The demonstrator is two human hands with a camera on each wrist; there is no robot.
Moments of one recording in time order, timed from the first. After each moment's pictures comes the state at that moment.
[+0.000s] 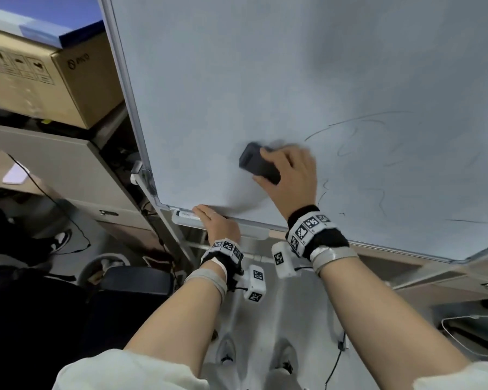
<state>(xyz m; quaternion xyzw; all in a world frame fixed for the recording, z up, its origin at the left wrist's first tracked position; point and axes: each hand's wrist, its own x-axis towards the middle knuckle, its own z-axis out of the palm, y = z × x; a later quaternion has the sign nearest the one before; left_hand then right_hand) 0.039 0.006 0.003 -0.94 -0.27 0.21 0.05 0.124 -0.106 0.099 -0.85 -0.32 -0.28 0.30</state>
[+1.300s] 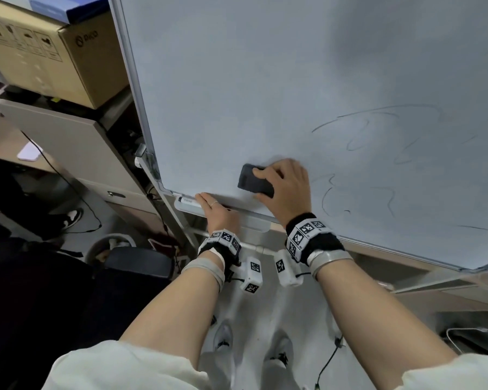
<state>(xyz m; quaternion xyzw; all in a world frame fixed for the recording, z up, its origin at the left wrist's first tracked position) 0.040 0.014 -0.016 -0.86 -0.42 0.02 -0.28 0.122 -0.115 0.053 -0.87 -0.38 -0.19 0.25</state>
